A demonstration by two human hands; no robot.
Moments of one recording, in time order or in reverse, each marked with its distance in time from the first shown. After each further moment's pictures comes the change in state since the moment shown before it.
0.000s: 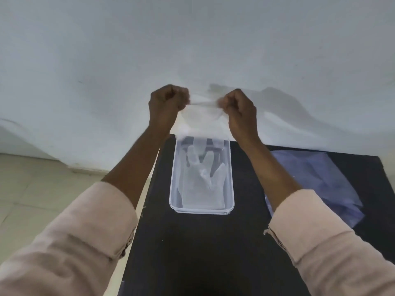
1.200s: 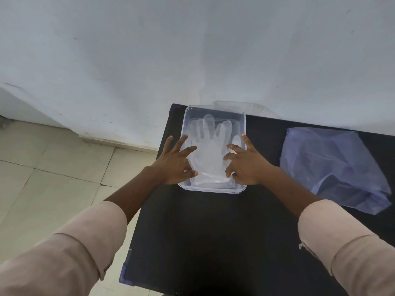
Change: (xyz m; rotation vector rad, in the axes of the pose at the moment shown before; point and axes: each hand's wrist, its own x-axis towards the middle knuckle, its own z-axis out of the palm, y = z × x) left_hand -0.110 -0.139 -0.043 1.467 -0.905 0.140; right_hand -0.096 0.115 -0.006 -1.228 -1.248 -0.429
